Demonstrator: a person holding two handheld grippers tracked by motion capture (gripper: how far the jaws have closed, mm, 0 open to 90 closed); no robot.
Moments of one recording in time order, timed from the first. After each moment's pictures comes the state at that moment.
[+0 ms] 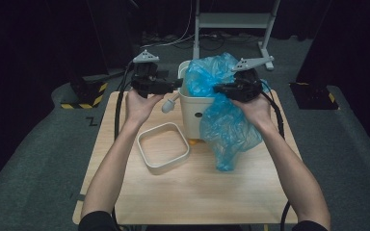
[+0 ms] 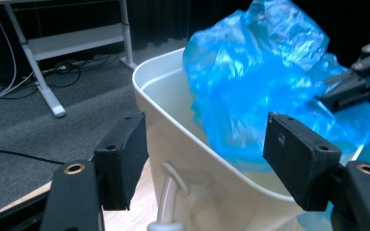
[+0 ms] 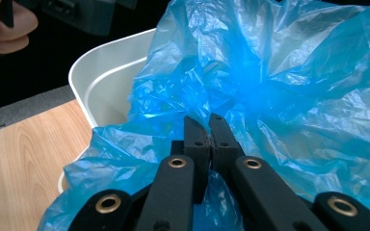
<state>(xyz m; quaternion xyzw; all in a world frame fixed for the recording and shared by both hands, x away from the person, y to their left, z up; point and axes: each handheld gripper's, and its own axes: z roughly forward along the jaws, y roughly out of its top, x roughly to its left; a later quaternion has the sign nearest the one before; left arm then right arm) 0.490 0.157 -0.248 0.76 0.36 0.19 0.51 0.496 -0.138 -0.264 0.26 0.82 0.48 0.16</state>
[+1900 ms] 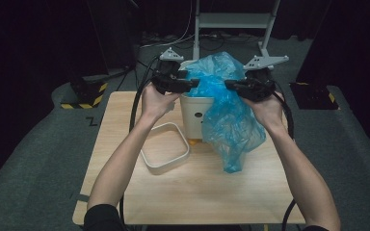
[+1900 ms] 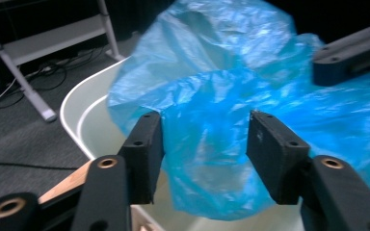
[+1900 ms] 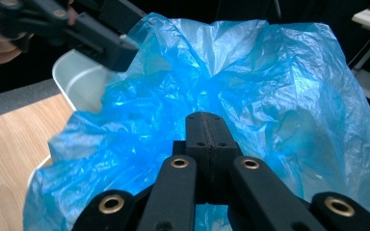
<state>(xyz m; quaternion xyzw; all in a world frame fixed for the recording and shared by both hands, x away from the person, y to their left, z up) 0.493 0.111 -0.243 0.80 0.31 0.19 0.48 0.480 -0.158 -0.246 0.27 0.81 0.47 0.22</state>
